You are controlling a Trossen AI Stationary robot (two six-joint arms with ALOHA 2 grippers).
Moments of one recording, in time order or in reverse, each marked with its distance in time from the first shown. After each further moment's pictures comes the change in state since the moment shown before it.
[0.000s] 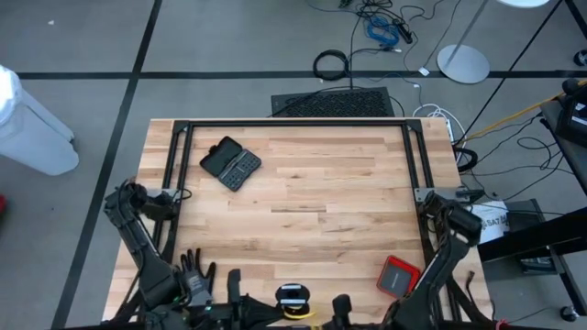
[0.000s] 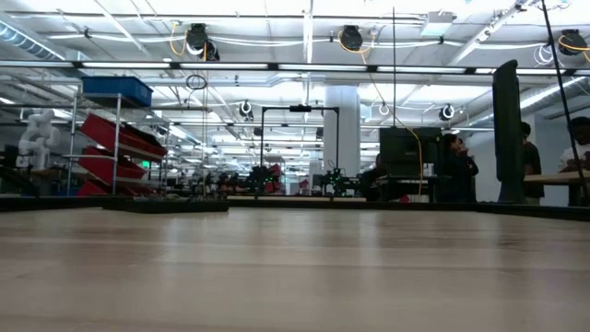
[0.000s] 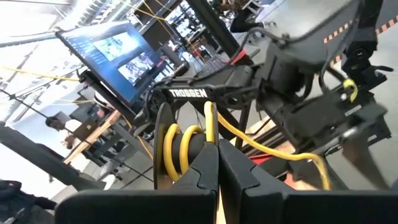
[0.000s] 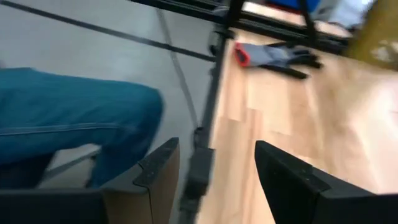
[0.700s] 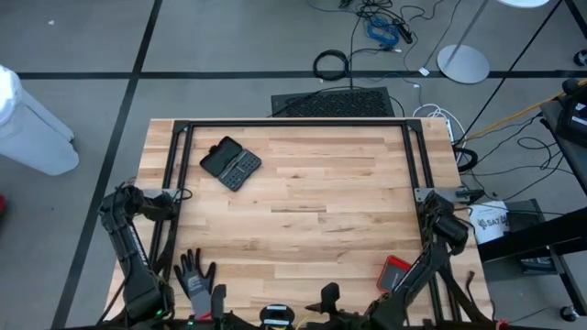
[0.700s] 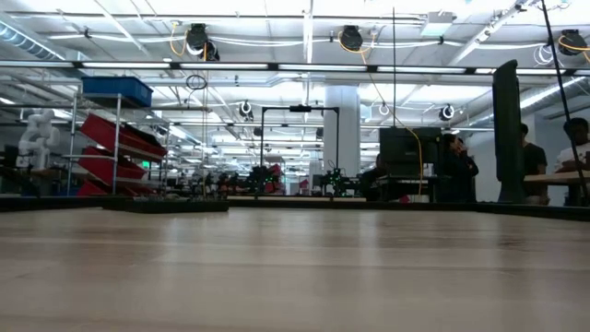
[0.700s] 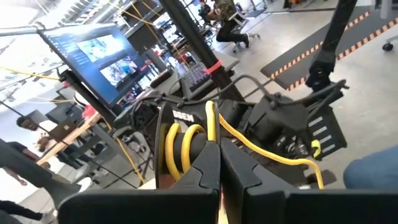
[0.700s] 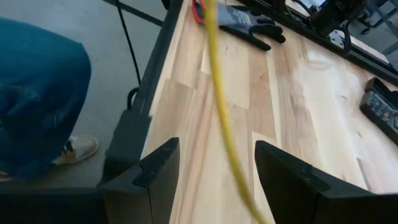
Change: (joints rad) left arm -0.100 0.004 0.000 -0.027 -0.026 -0.110; right arm -0.073 0.120 0.000 -0.077 0.111 -0.061
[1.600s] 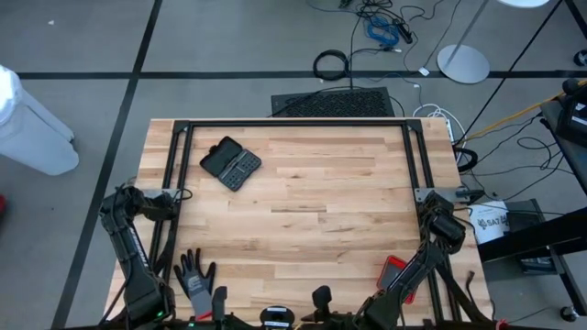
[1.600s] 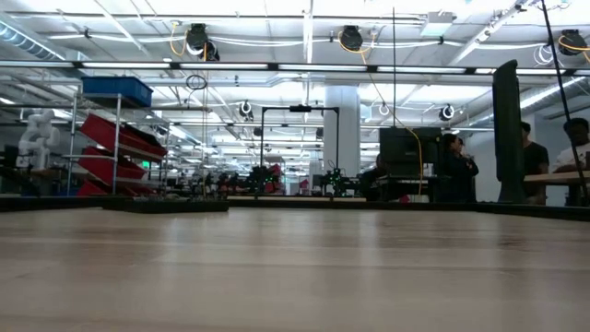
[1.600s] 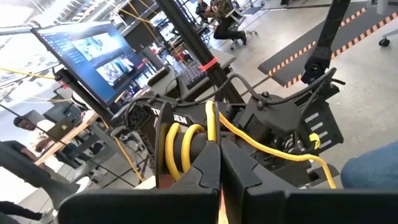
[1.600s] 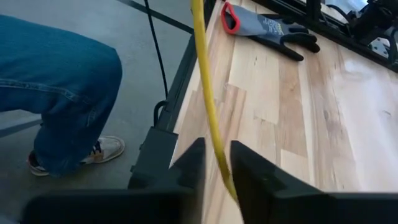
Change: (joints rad) left arm -0.005 0.008 0.000 -0.016 0.001 -0.015; right arm -0.030 0.011 0.000 0.110 -0.135 -0.088
